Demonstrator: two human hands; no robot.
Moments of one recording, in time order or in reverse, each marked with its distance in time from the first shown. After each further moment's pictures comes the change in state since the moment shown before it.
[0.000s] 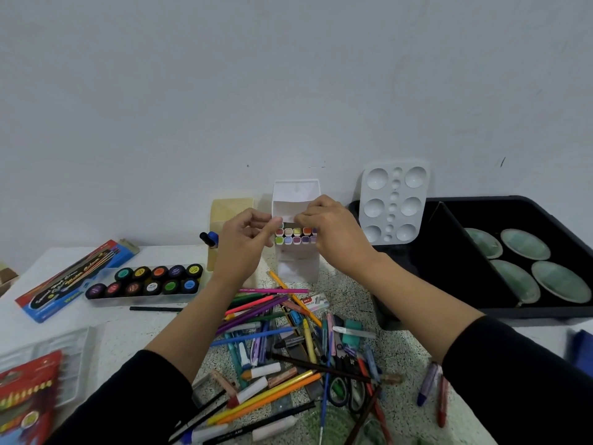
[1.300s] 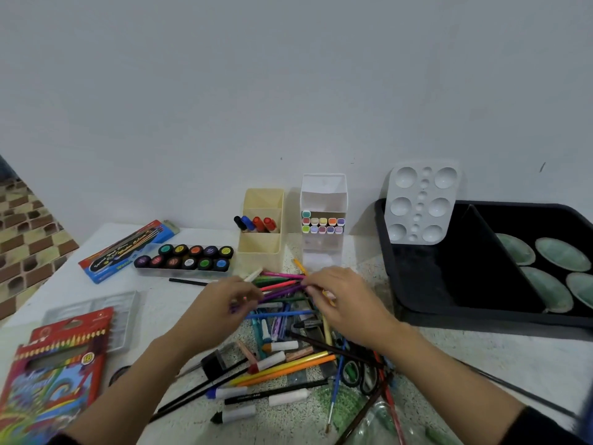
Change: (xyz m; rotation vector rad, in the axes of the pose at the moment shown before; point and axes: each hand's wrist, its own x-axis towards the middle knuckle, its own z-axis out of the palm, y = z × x) left_hand -0.117 -0.017 -0.095 0.665 -0.421 -0.025; right_hand -0.097 -0.065 0.018 0.299 -0.126 0.005
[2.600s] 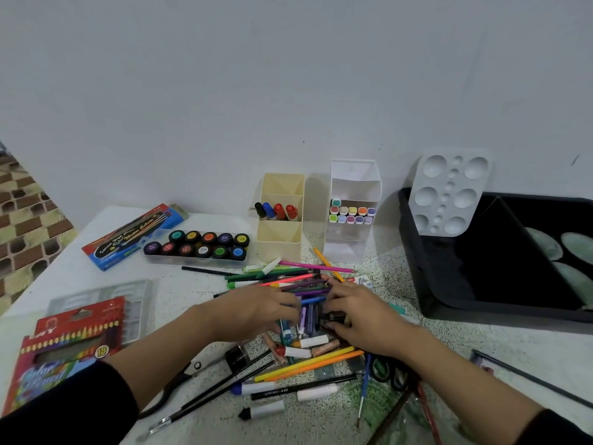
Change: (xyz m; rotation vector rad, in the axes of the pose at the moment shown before) left_hand 0.024 -0.031 0.007 0.359 -0.437 0.652; right_hand -0.008 0.017 0.044 -0.111 -0.382 0.069
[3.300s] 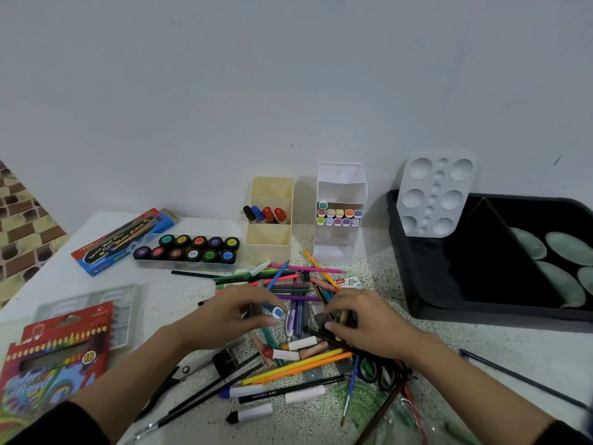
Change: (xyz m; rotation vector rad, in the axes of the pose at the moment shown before) left_hand -0.017 0.013 0.001 -0.612 0.346 -0.306; right_hand -0.023 0.008 -0.014 0.217 0.037 0.105
